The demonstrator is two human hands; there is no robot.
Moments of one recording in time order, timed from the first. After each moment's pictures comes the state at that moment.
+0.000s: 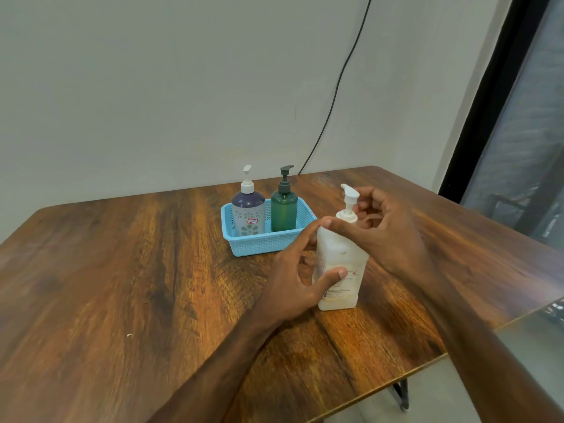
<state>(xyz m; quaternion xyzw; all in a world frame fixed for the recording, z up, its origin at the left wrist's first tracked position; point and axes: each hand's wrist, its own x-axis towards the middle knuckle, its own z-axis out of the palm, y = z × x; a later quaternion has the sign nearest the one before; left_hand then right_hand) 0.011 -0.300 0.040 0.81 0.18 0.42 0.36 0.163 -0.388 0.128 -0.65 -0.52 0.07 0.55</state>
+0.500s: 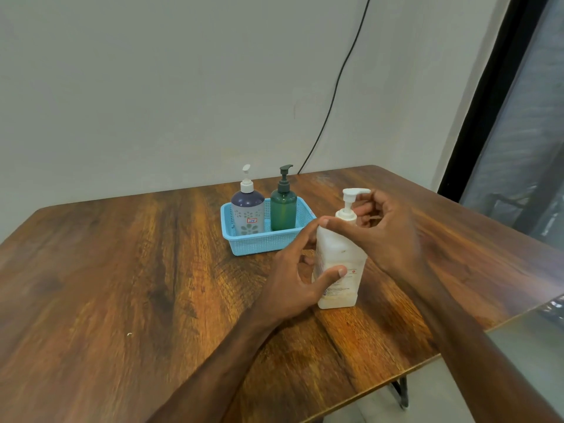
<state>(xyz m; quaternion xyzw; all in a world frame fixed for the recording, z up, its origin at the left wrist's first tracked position) 0.012 -0.300 0.040 0.81 0.20 0.41 0.36 0.161 -0.386 0.122 -0.66 -0.49 0.06 0.57</state>
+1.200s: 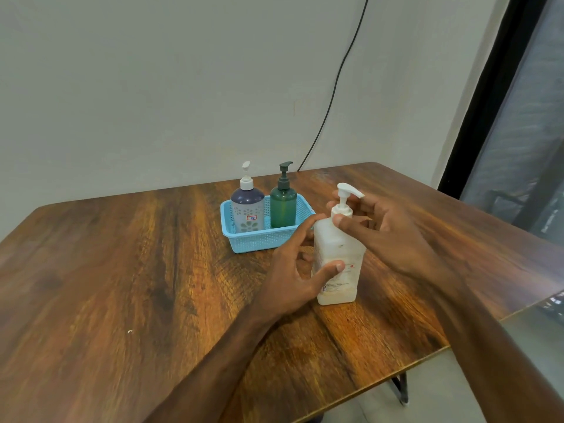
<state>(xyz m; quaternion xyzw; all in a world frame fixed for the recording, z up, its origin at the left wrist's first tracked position) 0.010 -0.300 0.042 0.81 0.21 0.39 0.39 0.167 -0.394 0.129 -0.65 -0.55 0.15 0.50</state>
